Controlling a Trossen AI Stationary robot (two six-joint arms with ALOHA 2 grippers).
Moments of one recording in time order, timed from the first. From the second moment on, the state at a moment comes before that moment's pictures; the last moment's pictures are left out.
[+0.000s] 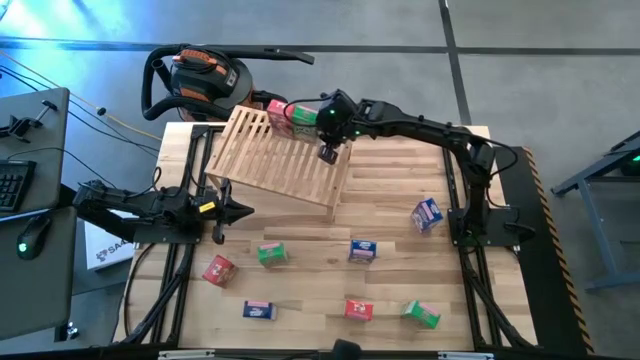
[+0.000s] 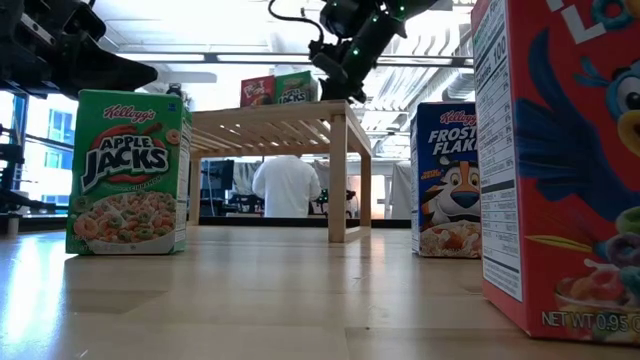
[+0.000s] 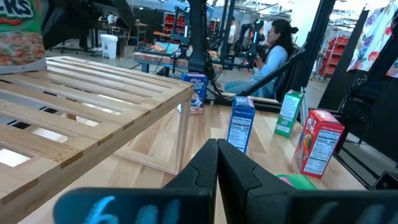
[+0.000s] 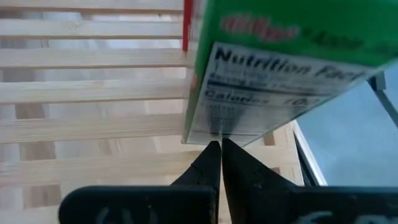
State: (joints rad) left arm -0.17 0.10 0.03 0.06 -0.20 -0.13; right arm -0.41 1.93 1.82 -0.73 0.02 -0.14
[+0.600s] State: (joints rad) left arm -0.17 0.10 0.03 0.06 -0.20 -0.10; right arm -0.29 1.78 1.84 -1.02 0.08 -0.17
